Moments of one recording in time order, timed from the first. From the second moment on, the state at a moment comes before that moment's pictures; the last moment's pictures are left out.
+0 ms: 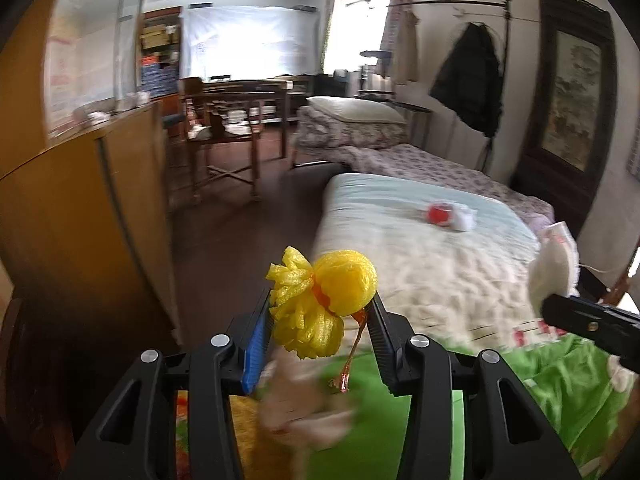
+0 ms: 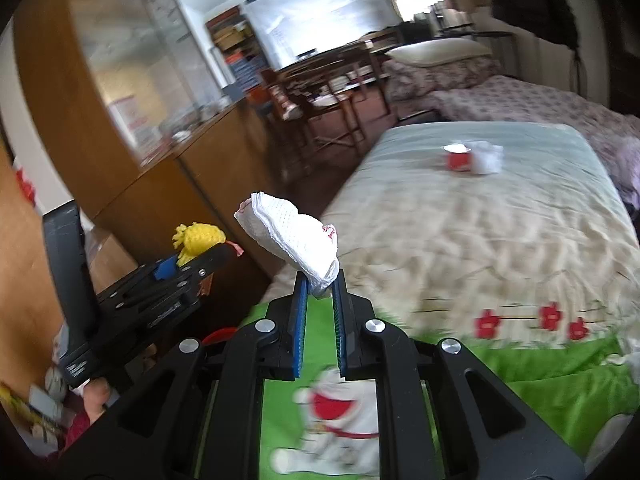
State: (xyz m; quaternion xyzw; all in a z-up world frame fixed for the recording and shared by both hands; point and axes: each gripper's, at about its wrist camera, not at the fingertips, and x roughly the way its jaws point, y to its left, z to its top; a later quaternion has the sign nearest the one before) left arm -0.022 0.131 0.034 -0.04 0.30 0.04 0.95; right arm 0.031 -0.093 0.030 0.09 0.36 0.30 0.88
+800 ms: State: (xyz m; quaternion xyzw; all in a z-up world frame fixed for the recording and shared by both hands) left arm -0.119 0.323 -0.132 -0.15 0.44 0.18 0.87; right arm -0.025 0.080 -0.001 -0.04 0.42 0.40 0.81
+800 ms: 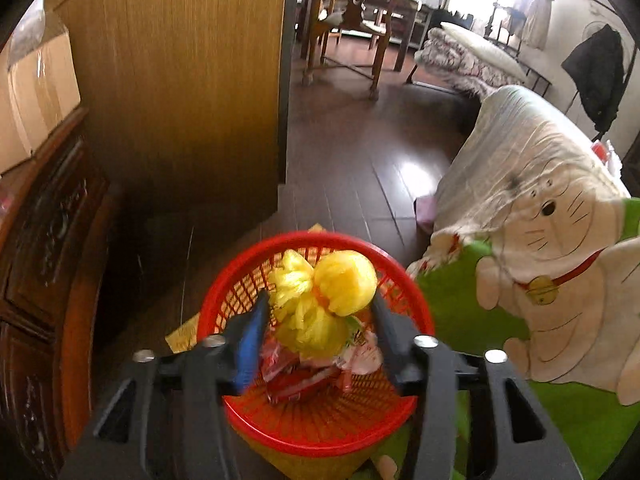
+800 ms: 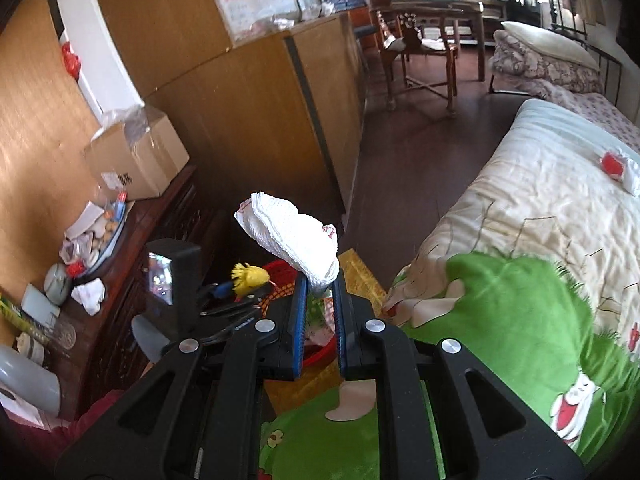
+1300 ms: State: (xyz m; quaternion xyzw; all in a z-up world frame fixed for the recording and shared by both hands) left arm -0.146 0.330 -0.125 -0.11 0.43 0.27 0.85; right arm -0.023 0.101 -0.027 -0.06 0.45 0.40 0.79
